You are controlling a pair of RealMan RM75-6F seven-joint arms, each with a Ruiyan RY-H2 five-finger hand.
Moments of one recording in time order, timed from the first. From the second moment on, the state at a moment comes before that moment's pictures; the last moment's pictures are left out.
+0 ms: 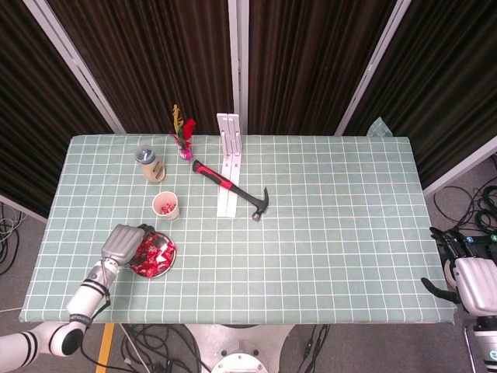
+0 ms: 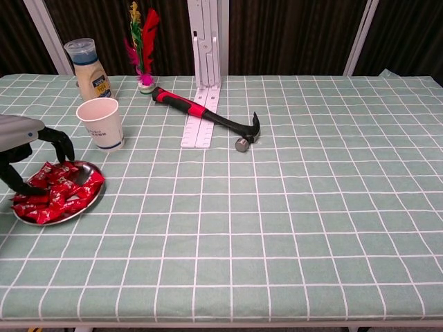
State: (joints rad) left arm -0.55 -1.46 -0.03 -1.41 1.18 0.95 0.27; right arm 0.07 -0.94 0.04 -1.74 -1.53 1.44 0.10
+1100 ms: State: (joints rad) left arm -0.56 -1.48 -0.02 -1.37 1.16 0.92 0.32; right arm 0.07 -0.93 0.04 -1.75 -1.52 1.44 0.09
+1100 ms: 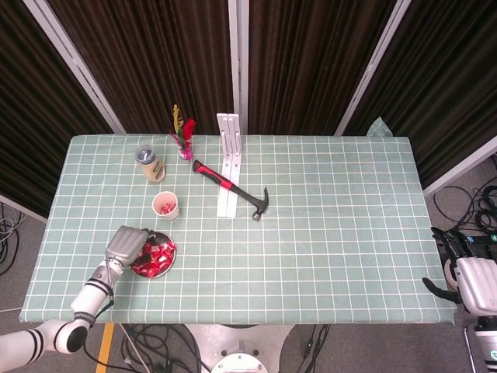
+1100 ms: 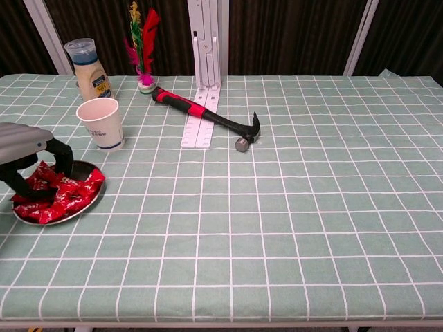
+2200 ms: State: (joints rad) left arm -0.56 -1.46 -0.02 -1.37 1.18 0.88 0.25; right arm 0.07 -0.93 0.03 -1.75 -1.54 1.45 0.10
